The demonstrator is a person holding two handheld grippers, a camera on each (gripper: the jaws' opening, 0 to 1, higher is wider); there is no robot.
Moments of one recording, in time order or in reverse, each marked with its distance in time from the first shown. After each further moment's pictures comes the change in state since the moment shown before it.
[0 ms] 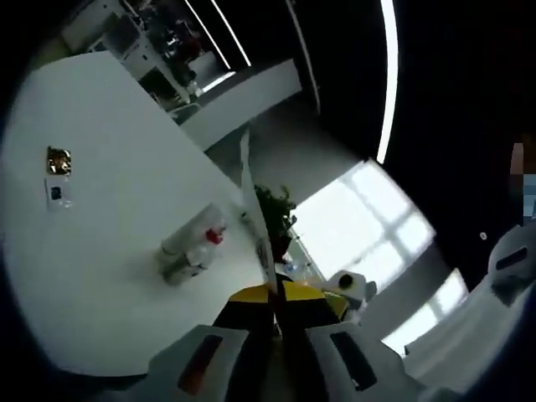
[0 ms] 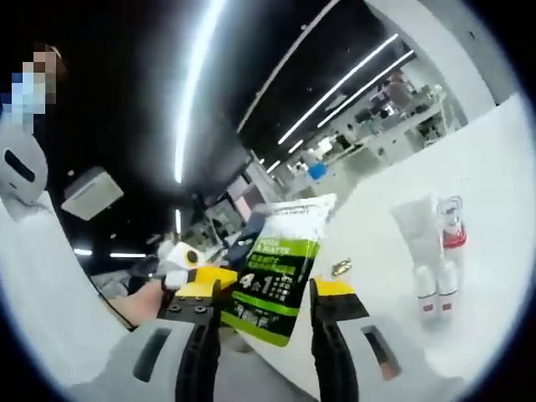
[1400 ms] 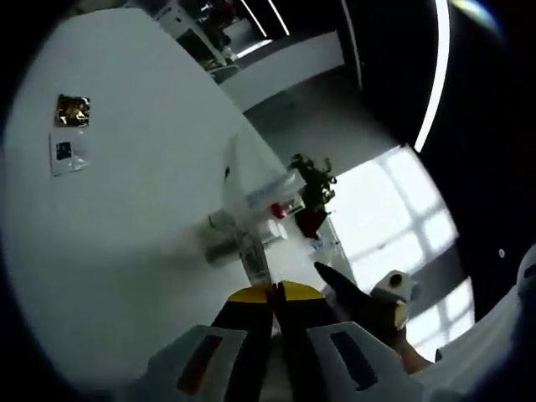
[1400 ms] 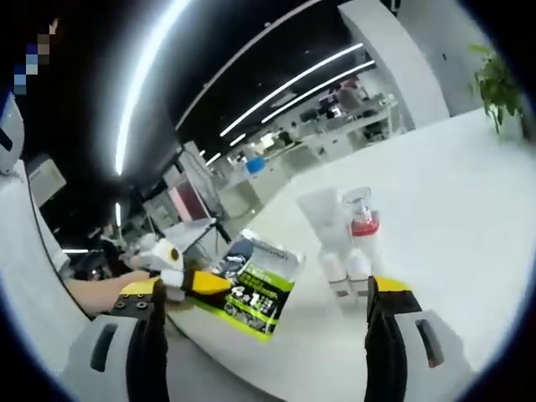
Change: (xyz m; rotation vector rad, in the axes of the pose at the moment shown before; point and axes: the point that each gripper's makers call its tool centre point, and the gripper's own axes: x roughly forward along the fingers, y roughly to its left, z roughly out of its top) left arm 0.046 0.110 -0.023 -0.107 0.185 0.150; right arm -0.043 -0.084 -0.014 -0.024 0.036 -0.327
